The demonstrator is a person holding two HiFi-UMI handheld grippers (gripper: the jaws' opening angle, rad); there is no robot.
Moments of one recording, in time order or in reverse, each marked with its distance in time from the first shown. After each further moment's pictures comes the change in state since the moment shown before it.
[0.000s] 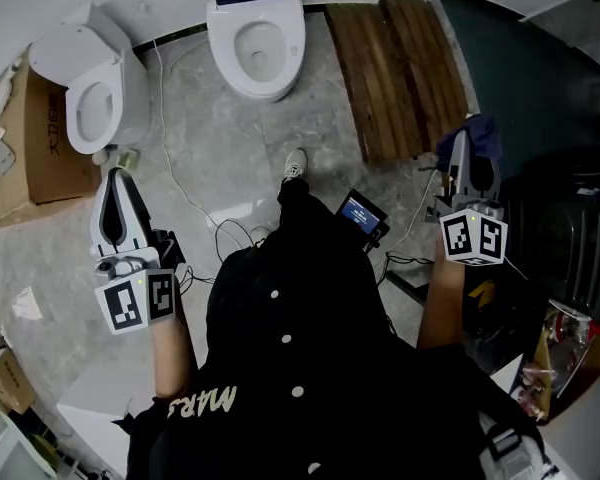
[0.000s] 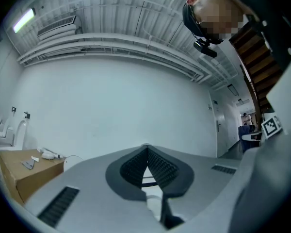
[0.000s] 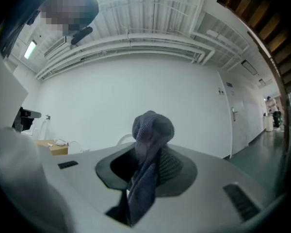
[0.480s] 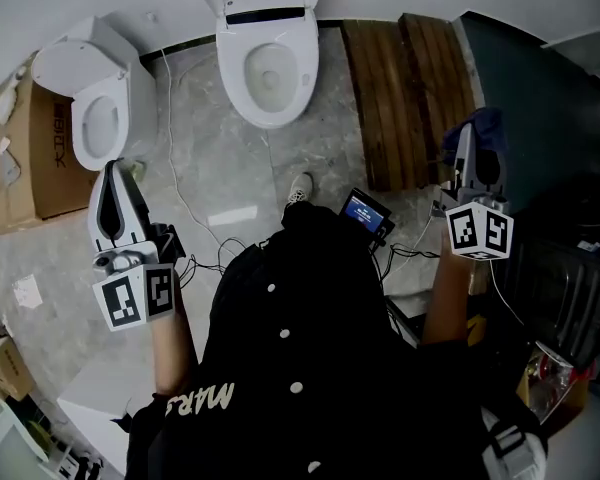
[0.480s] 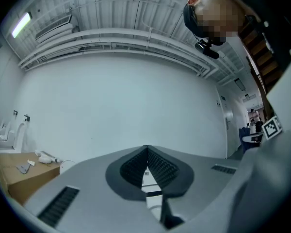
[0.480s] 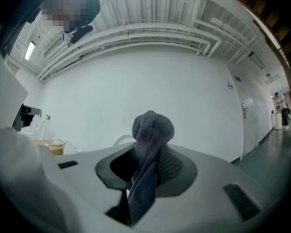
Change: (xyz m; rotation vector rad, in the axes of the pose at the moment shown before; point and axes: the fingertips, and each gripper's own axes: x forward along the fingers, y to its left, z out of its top) left arm 0.135 0.003 0.006 0.021 -0.005 0.064; right arm 0.165 -0.025 -0.009 0.001 0.009 0.060
